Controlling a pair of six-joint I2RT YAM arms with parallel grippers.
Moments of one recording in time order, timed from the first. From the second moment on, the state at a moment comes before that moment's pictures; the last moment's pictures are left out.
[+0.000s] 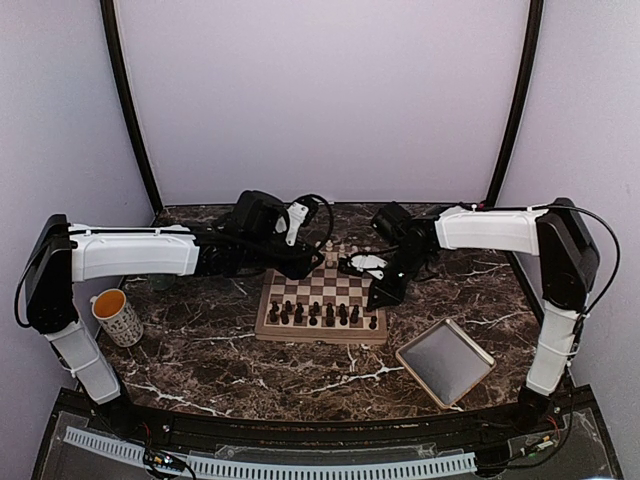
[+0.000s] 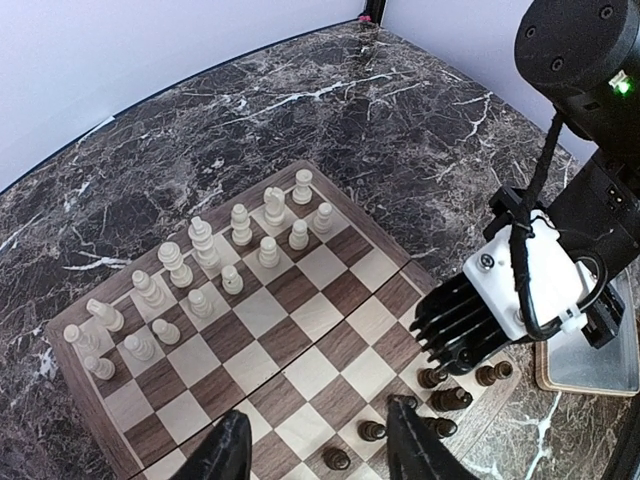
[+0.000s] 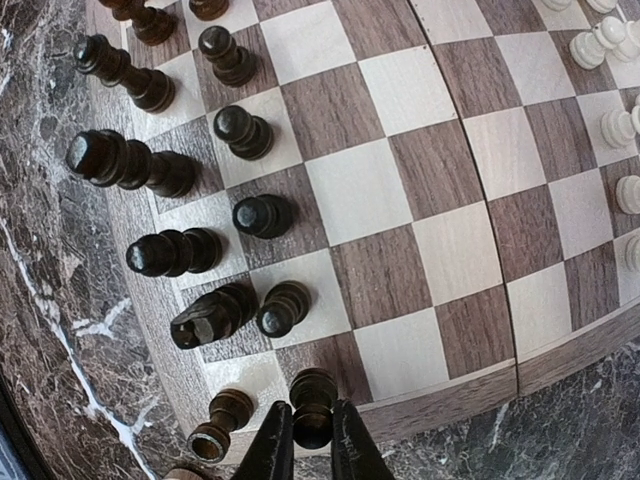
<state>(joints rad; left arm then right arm) -0.83 1.68 1.21 -0.12 -0.02 -0.15 0.70 1.87 1.37 -0.77 -0.29 -0.50</state>
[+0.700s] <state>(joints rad) -0.83 1.68 1.20 -0.12 0.00 -0.16 0.70 1.89 1.36 -0.77 -0.25 -0.50</state>
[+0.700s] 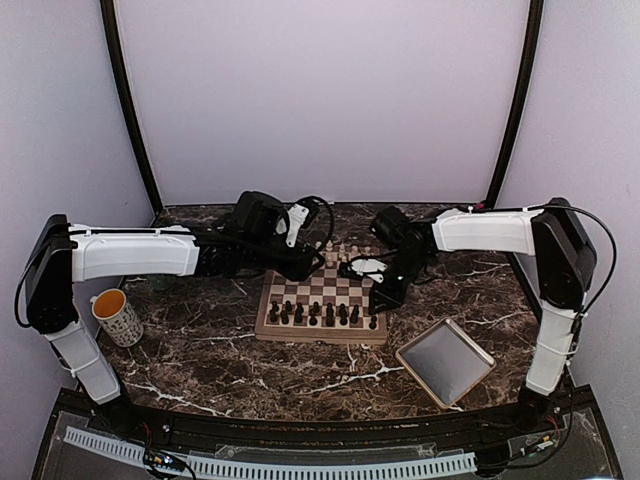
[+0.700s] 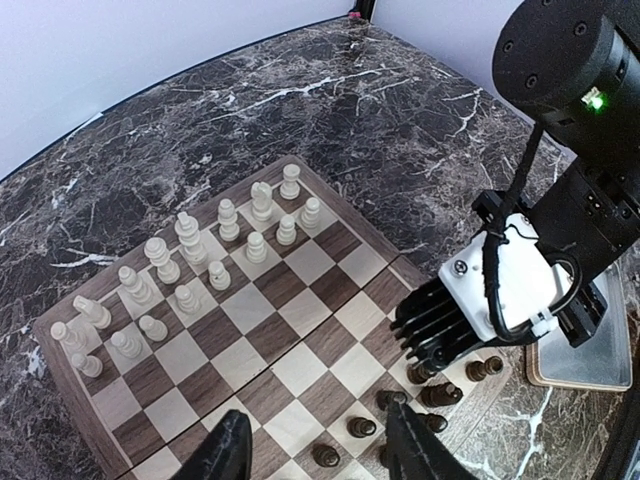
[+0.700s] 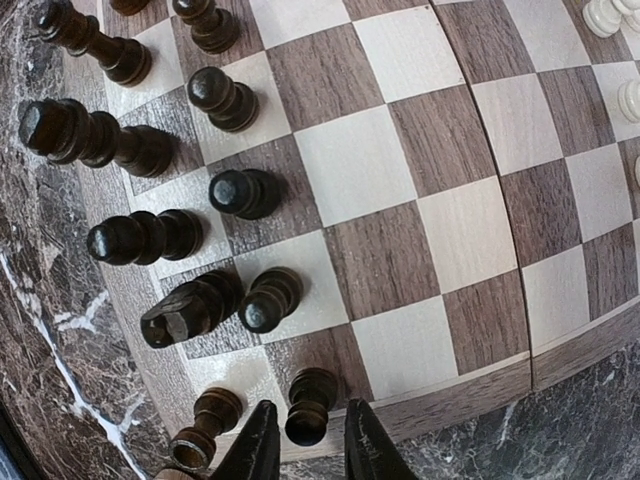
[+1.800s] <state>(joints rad) -0.93 2.05 1.64 -0.48 0.30 0.26 0.26 1.52 1.04 -0.64 -0.65 -0.49</state>
